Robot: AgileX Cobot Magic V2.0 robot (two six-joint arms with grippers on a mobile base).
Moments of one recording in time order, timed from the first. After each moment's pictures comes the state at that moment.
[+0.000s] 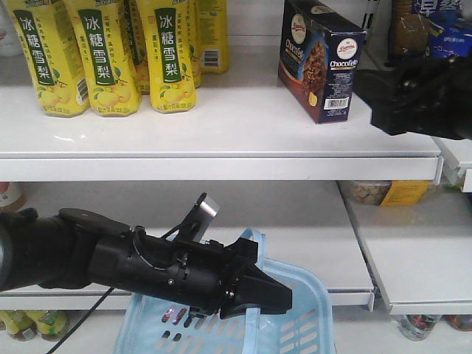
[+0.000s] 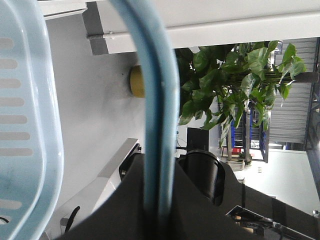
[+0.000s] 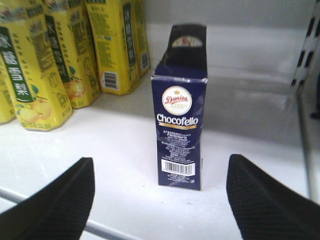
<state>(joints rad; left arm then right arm) -0.57 1.71 -0.87 -1.67 0.97 0.78 0.33 1.01 -1.00 0.11 0.30 -0.11</state>
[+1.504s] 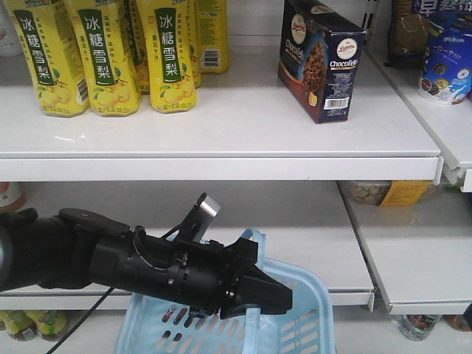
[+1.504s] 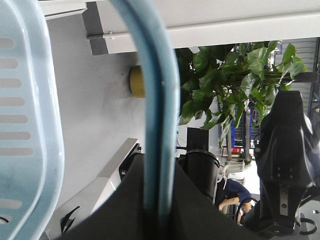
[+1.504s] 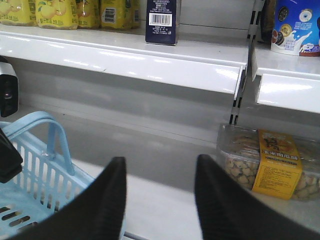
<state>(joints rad) -0.57 1.71 -0.87 -1.67 0.97 0.78 0.33 0.00 -0.18 -0.02 0.33 -0.06</state>
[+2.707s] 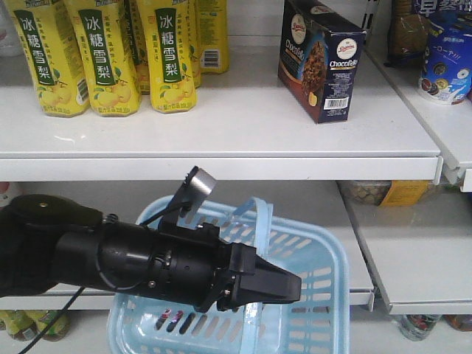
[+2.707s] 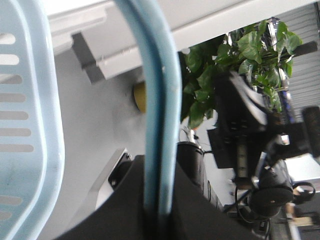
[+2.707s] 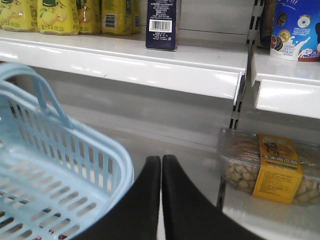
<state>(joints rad) -0.64 1.47 -0.87 -1.62 0.86 0.84 0.33 0.00 -0.18 -0.02 0.31 -0.06</state>
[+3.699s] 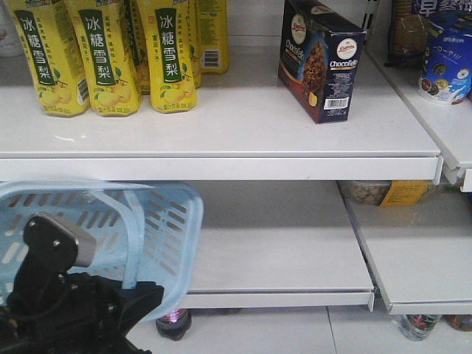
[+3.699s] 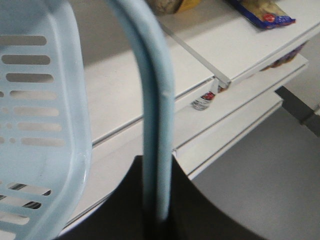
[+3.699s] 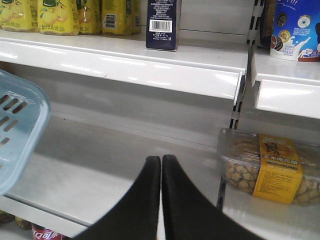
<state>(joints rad) -0.72 0.99 -0.44 -0.75 0.10 0.48 0.33 0.00 -0.18 -0.02 0.31 -0.06</state>
